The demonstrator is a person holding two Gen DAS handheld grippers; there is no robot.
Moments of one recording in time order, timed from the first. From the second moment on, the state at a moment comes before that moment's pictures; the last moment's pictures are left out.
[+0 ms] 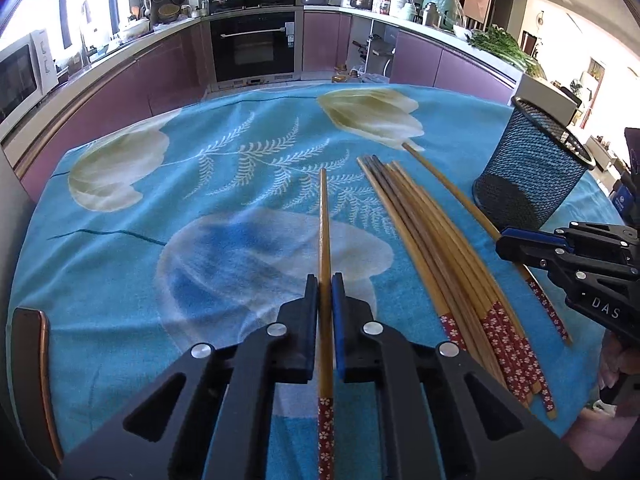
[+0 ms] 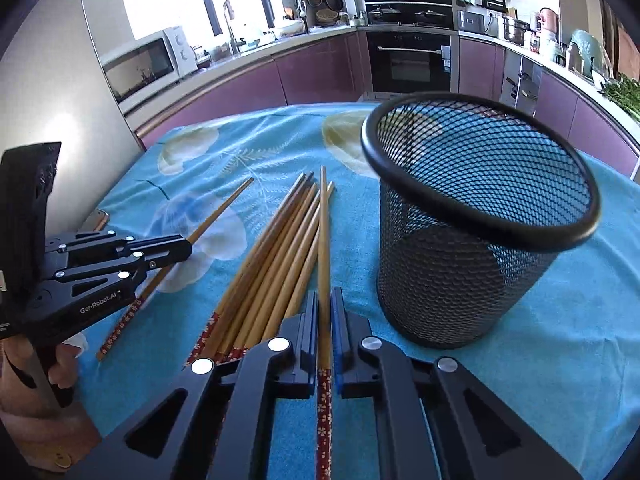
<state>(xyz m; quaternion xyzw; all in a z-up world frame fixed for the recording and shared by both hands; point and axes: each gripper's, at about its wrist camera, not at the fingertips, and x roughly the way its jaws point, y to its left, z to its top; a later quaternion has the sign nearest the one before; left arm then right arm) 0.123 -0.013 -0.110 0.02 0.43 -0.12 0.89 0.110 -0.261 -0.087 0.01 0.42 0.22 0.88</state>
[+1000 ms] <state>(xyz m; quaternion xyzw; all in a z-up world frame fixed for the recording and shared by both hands) 0.087 -0.037 0.069 -0.07 0.25 -0.30 0.92 0.088 -0.334 0.035 0.07 0.23 0.29 0.93</state>
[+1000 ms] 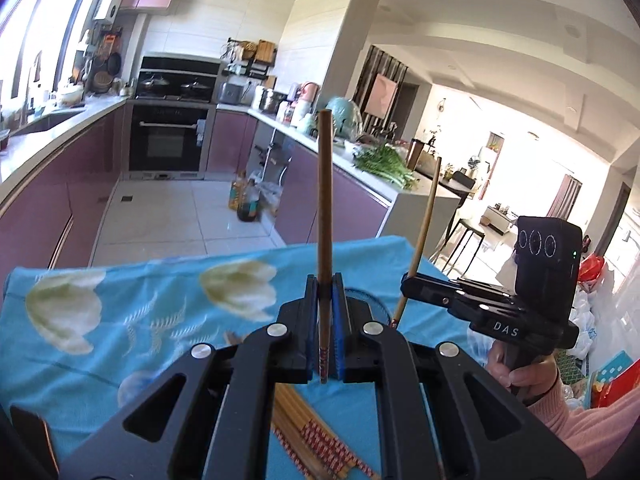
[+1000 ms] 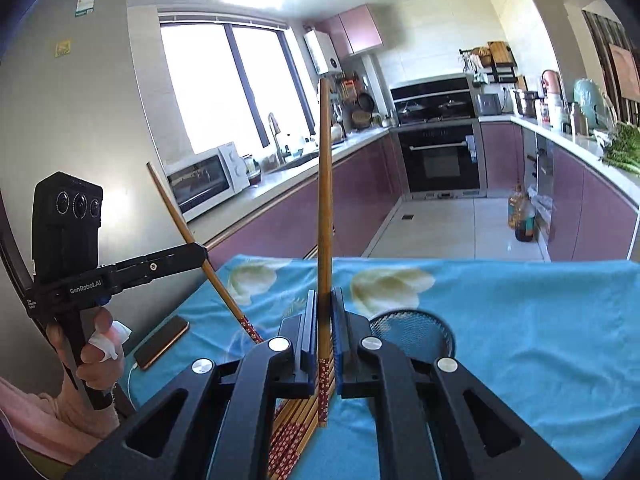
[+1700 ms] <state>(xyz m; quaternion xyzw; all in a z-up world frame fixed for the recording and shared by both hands) 0.150 -0.139 0.042 0.02 0.33 -0.35 0.88 0.147 -0.349 0.012 0.06 0.29 0.26 0.92</state>
